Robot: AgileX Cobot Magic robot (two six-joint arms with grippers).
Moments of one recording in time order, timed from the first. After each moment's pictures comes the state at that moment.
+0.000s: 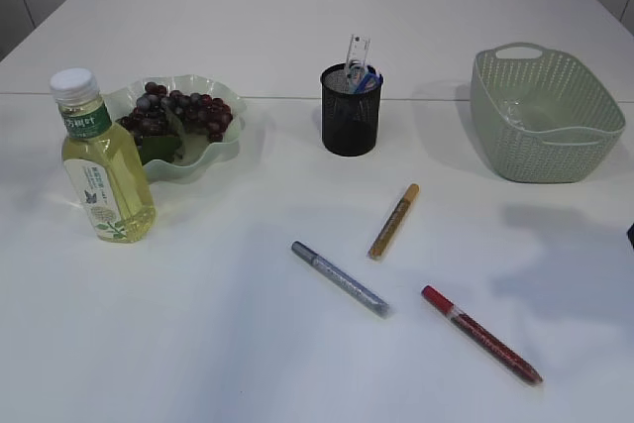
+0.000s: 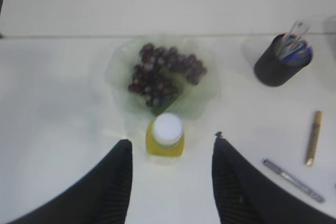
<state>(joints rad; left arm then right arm) -0.23 1.41 -1.80 0.05 1.27 -0.20 -0.11 1.30 -0.98 0.38 1.22 -0.27</state>
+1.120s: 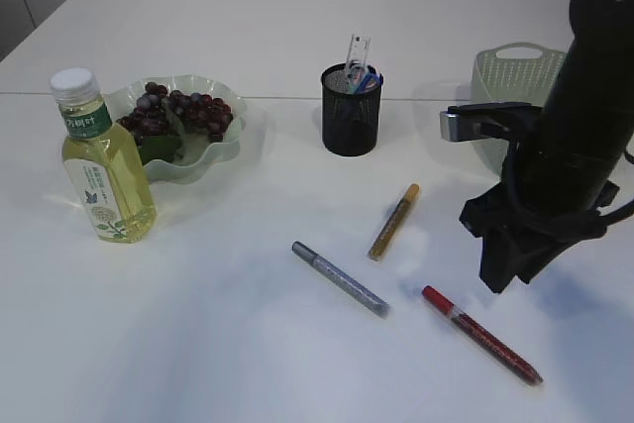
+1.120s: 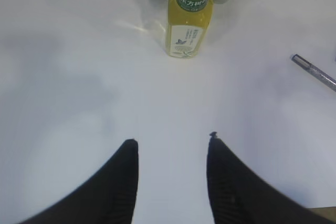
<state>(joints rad) -0.22 0.98 -1.22 0.05 1.26 -0.20 0.27 1.73 -1.19 0.23 1.18 -0.26</state>
